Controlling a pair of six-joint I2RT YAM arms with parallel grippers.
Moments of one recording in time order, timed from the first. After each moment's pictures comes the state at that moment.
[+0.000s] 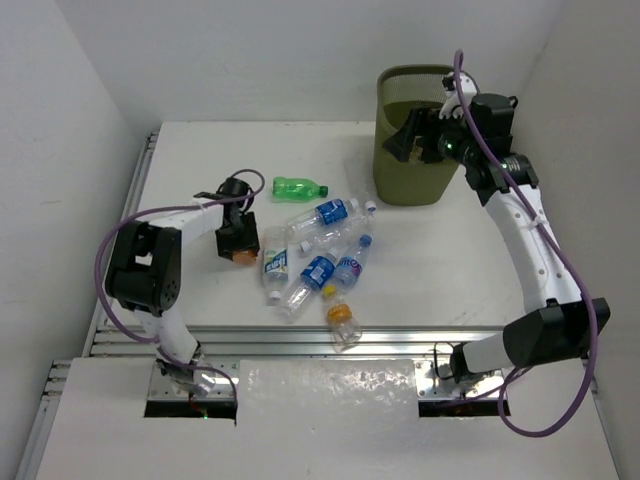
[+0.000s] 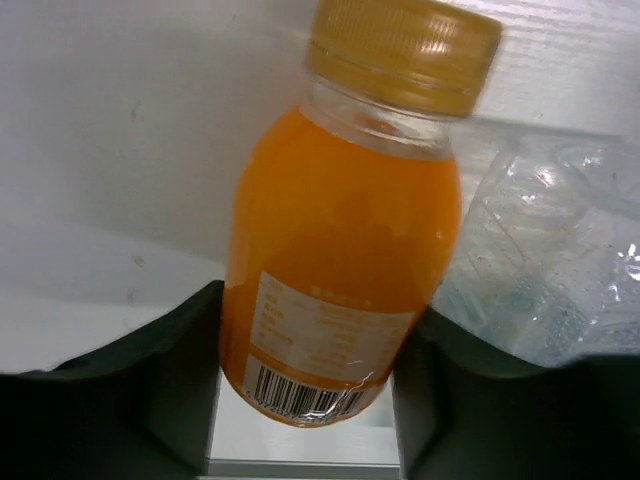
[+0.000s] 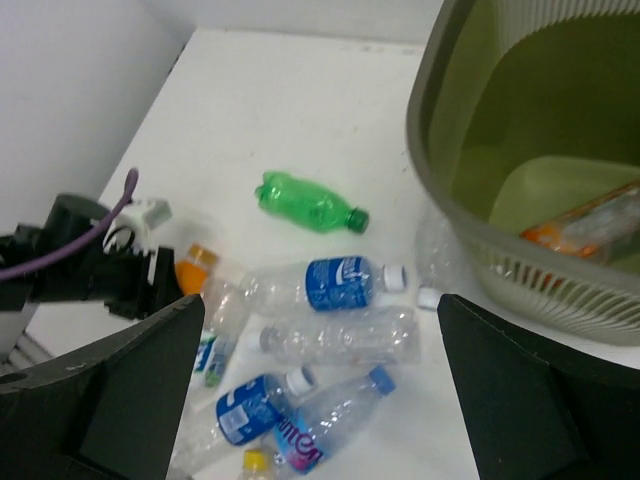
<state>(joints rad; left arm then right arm) -0.19 1.75 1.09 -0.65 -0.06 -0.44 0.12 1.43 1.51 -0.42 -0.41 0.23</state>
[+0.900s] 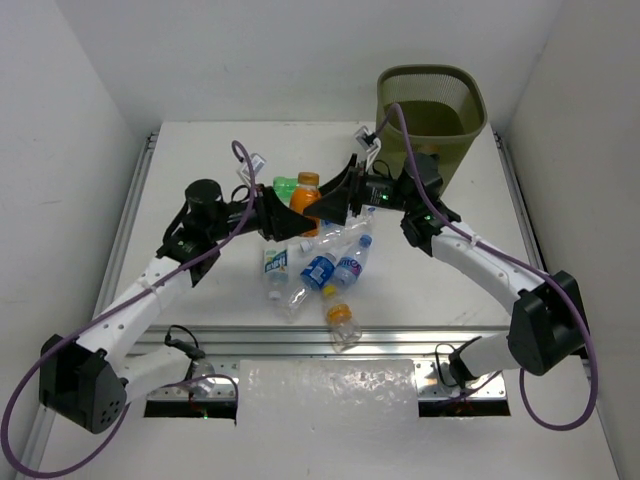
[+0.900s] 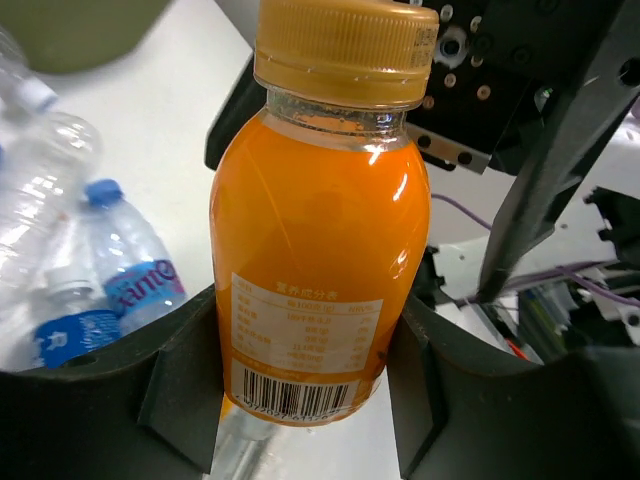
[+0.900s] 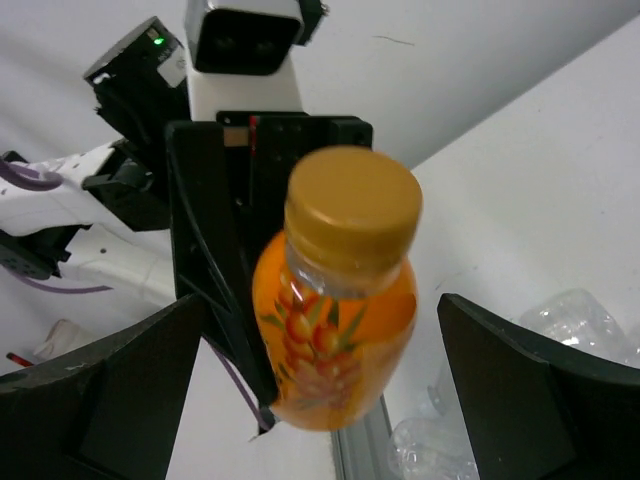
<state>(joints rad) -0.37 1.07 0.83 0.13 0.74 -0.68 0.51 1.42 1.00 0.50 -0.85 0.68</state>
